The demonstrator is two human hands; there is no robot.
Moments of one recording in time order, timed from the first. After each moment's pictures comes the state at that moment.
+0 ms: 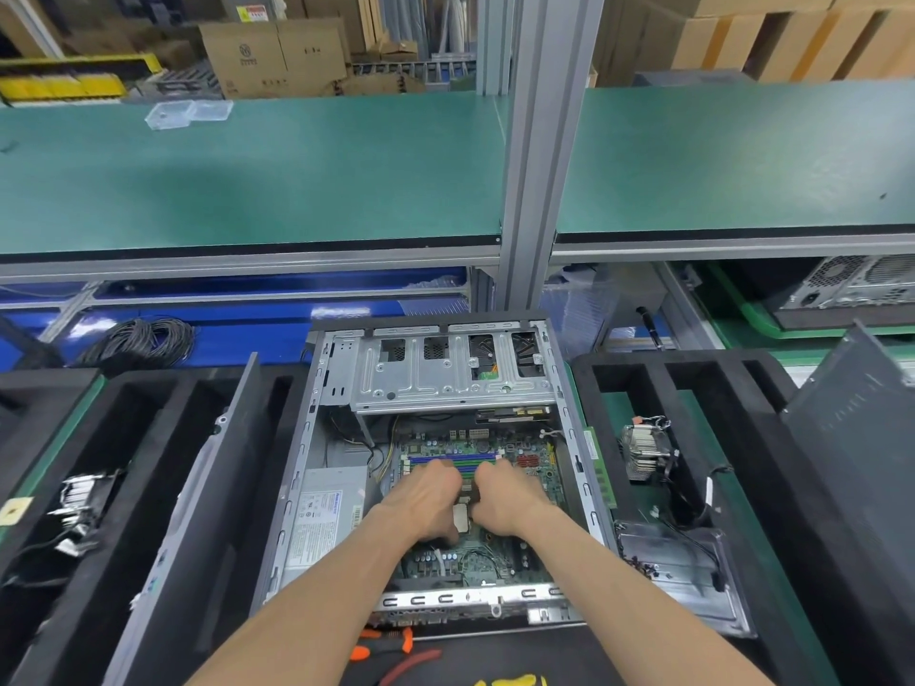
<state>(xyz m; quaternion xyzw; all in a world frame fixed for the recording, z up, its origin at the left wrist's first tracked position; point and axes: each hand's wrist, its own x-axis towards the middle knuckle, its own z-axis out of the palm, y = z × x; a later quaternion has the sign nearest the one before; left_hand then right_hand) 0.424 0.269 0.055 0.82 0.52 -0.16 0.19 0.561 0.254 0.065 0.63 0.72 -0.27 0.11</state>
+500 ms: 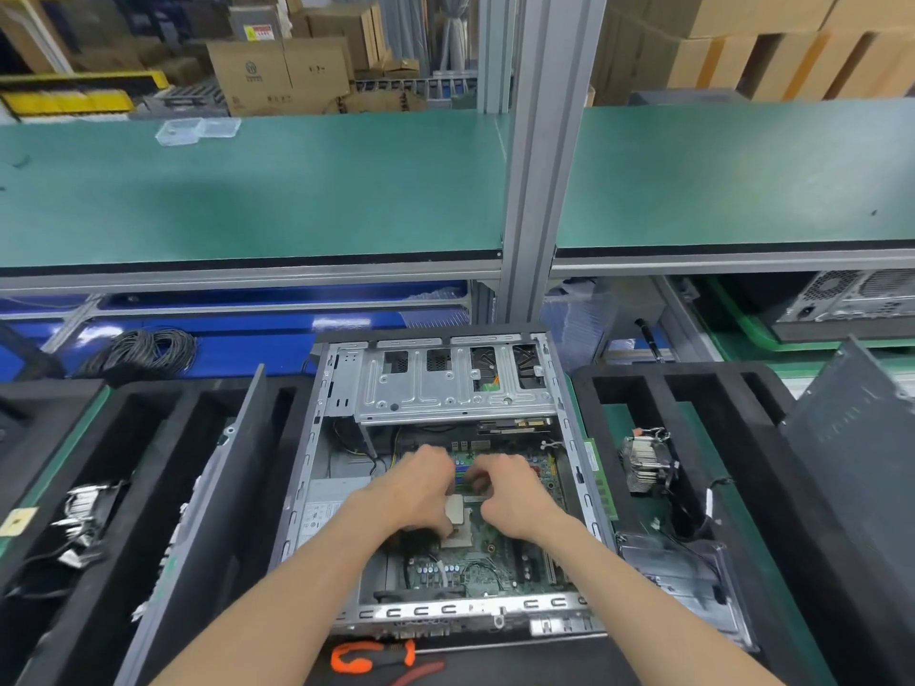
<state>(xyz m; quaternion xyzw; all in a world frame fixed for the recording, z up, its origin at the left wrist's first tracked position) 0.410 0.284 0.095 0.83 0.50 -0.15 0.19 0.573 0.252 0.084 0.62 0.70 -0.36 -0.08</state>
